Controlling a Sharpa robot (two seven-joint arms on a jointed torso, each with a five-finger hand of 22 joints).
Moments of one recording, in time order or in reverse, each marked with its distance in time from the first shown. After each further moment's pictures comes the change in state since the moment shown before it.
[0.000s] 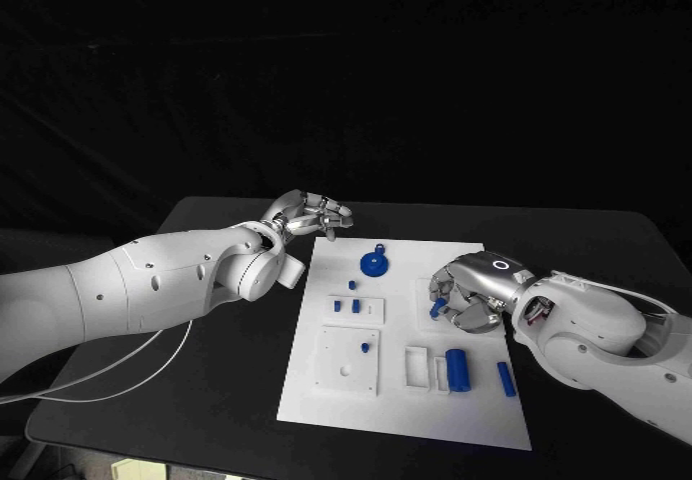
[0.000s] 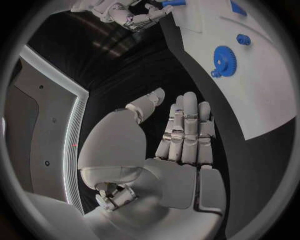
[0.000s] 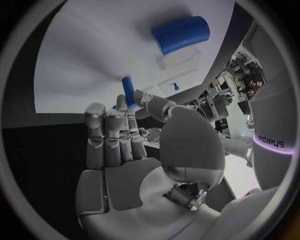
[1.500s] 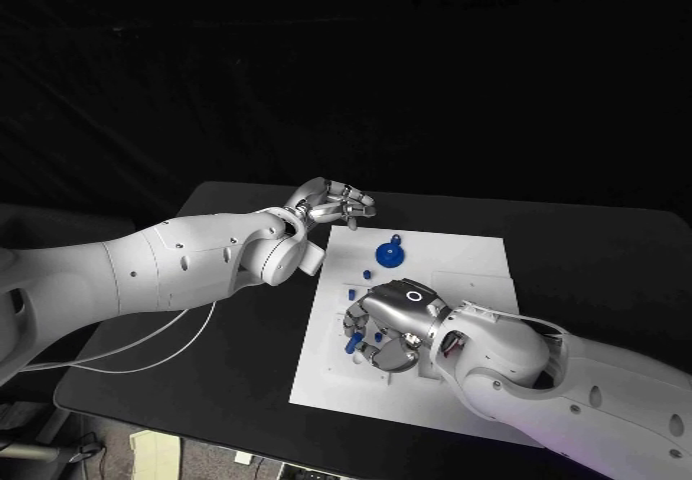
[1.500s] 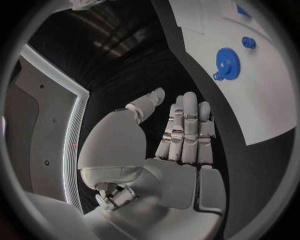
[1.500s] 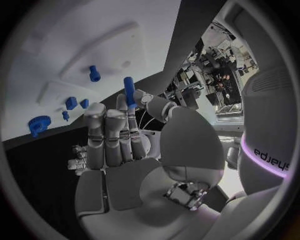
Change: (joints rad) left arm 0.000 0.023 0.000 -0.012 0.004 0.001 0.001; left_hand 0.000 0.000 0.000 -0.005 0.000 0.000 0.000 0.000 0.000 0.000 0.000 0.000 0.000 0.000 0.000 0.000 0.002 0.000 0.000 0.000 0.000 0.001; right arm -0.063 0.268 -0.063 0.019 0.009 -0.040 0.052; right_hand -0.013 0.008 0.006 -0.010 -0.001 0.001 -0.005 0.004 0.001 0.003 -0.008 0.004 0.012 0.007 -0.002 0.000 -0.001 0.000 0.009 -0.005 0.000 0.000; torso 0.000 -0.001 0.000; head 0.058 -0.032
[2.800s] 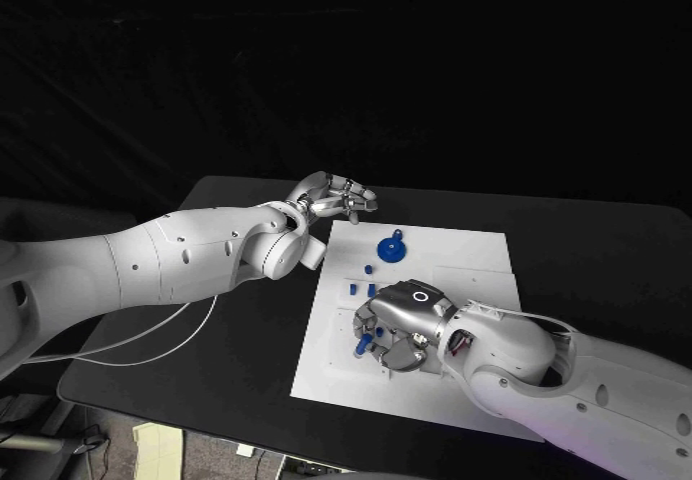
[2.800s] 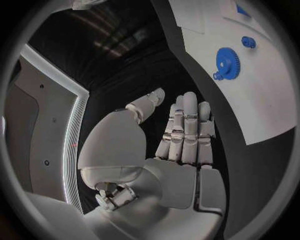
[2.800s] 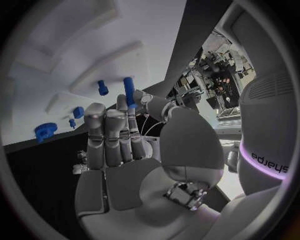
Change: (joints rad) left arm 0.000 -0.001 0.000 -0.002 0.001 0.002 0.000; left_hand -0.003 0.003 0.000 0.000 0.000 0.000 0.000 0.000 0.000 0.000 0.000 0.000 0.000 0.000 0.000 -0.004 0.002 0.000 0.000 0.000 -0.004 0.001; right arm -0.002 -0.016 -0.011 -0.008 -0.019 0.040 0.006; right_hand -0.003 0.011 -0.004 -0.015 -0.004 0.000 0.004 0.000 0.002 -0.002 -0.001 0.005 0.008 0.000 0.000 0.000 0.000 0.000 -0.002 0.002 0.000 0.000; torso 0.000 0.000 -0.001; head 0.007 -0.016
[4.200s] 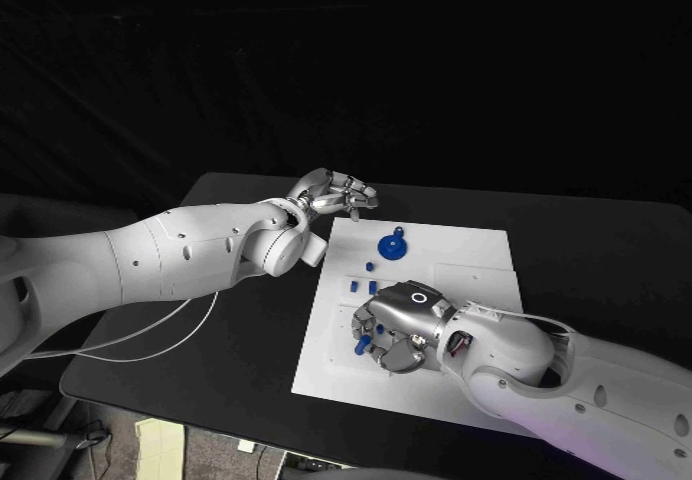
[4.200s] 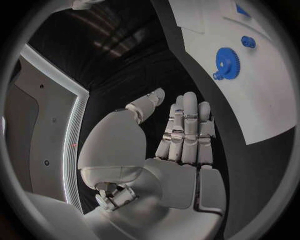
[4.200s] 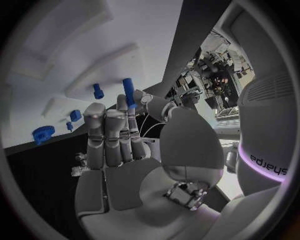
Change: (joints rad) left arm 0.000 -0.001 0.000 0.000 0.000 0.001 0.000; left_hand 0.000 0.000 0.000 0.000 0.000 0.000 0.000 0.000 0.000 0.000 0.000 0.000 0.001 0.000 0.000 0.000 0.003 0.000 0.000 0.000 0.000 0.002; right arm -0.004 0.004 -0.008 0.002 0.000 -0.003 0.007; right_hand -0.006 0.002 -0.001 -0.007 0.001 -0.001 -0.003 0.000 0.001 -0.002 0.005 0.000 0.001 0.000 0.000 0.000 0.000 0.000 -0.002 0.002 0.000 0.000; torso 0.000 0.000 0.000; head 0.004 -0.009
